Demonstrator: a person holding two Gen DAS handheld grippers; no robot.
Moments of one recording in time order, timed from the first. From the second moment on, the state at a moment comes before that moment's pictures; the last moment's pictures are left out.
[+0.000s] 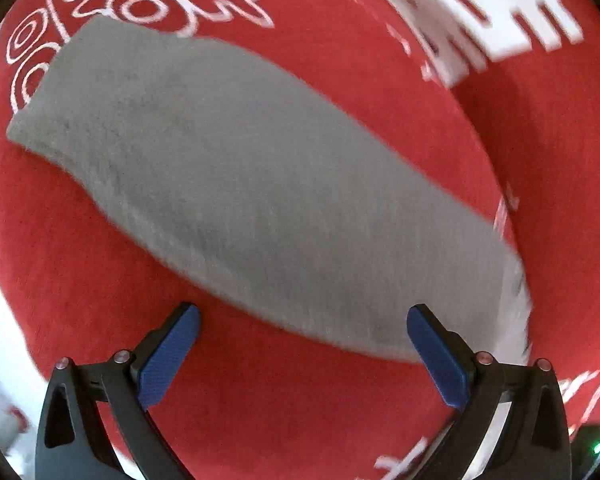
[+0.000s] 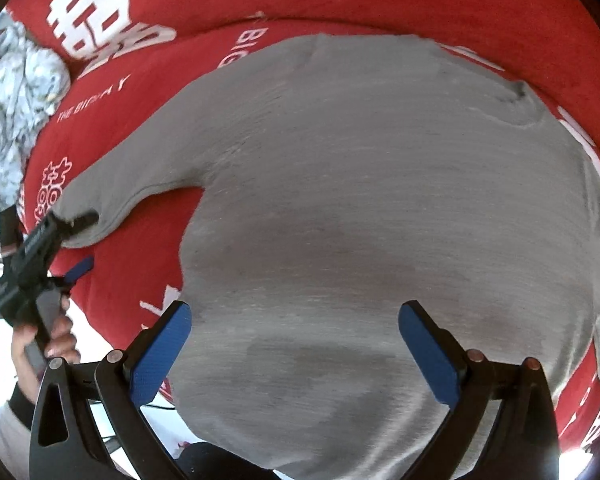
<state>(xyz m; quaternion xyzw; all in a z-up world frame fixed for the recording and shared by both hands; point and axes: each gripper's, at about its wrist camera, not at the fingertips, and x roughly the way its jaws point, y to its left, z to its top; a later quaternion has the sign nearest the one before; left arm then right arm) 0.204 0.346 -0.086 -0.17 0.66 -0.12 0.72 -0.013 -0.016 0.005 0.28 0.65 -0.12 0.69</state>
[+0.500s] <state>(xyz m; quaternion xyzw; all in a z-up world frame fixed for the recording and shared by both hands) 0.219 0.337 -0.079 -0.19 0.64 -0.14 0.74 0.000 0.003 0.007 0.28 0.65 -0.09 0.70</state>
